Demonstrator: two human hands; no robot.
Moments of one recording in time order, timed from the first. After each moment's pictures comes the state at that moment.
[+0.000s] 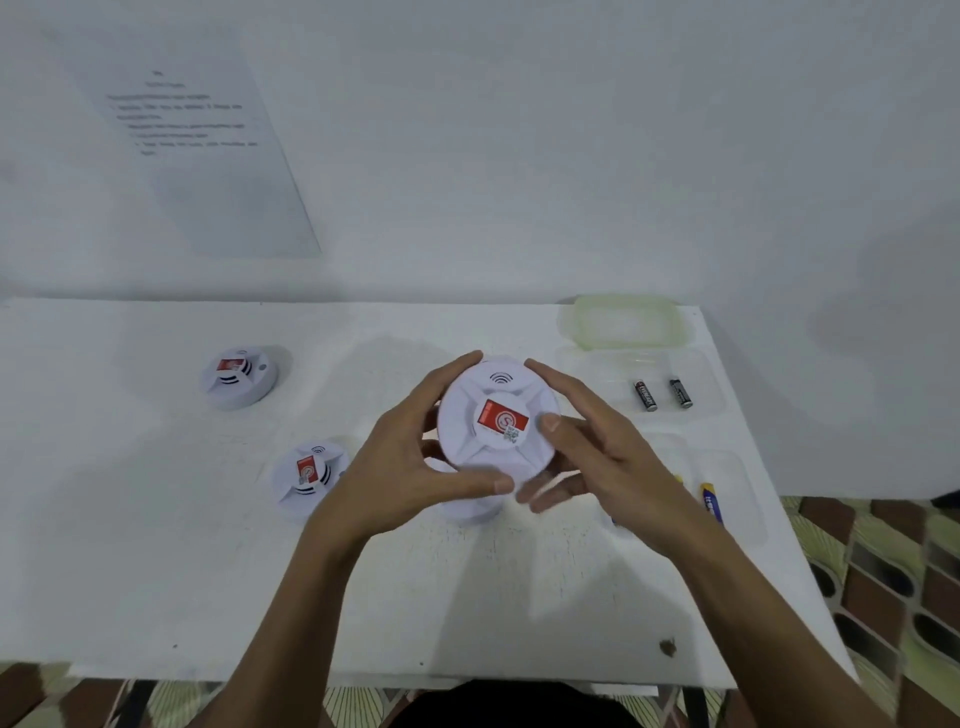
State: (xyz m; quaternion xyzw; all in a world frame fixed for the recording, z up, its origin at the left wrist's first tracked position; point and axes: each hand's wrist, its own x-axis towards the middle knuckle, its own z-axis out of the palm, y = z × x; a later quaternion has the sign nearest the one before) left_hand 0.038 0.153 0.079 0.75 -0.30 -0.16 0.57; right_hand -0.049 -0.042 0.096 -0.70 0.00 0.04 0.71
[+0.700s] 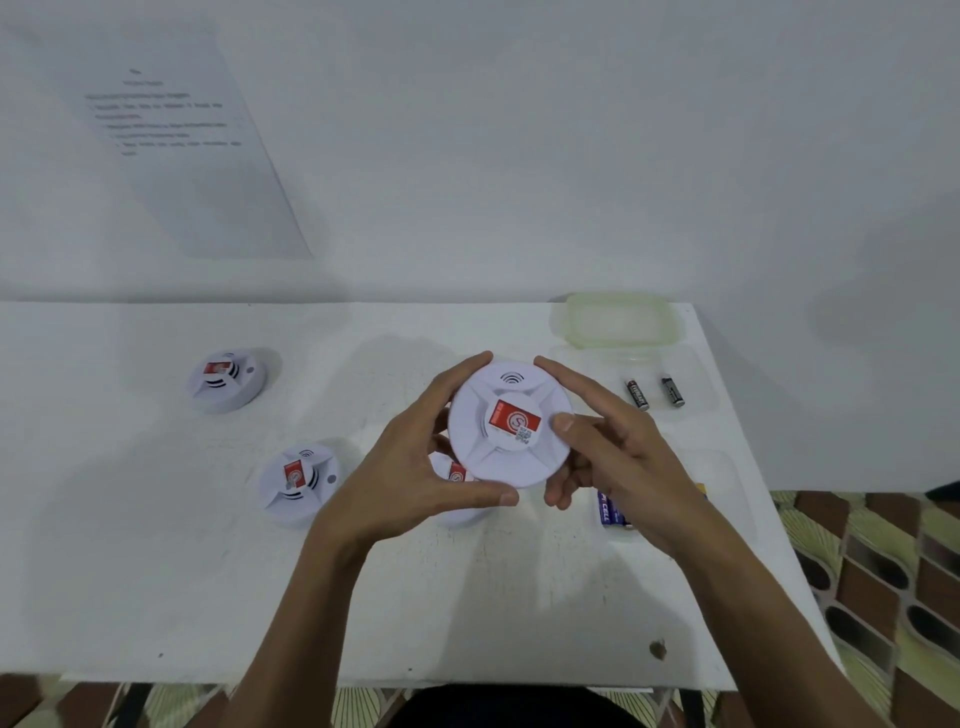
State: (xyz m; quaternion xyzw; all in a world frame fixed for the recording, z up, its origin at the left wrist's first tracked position) left_hand 0.036 0.137 0.078 0.75 -0.33 -0.17 0.54; right_hand -0.051 -0.060 0.092 -0.70 0.03 0.00 0.72
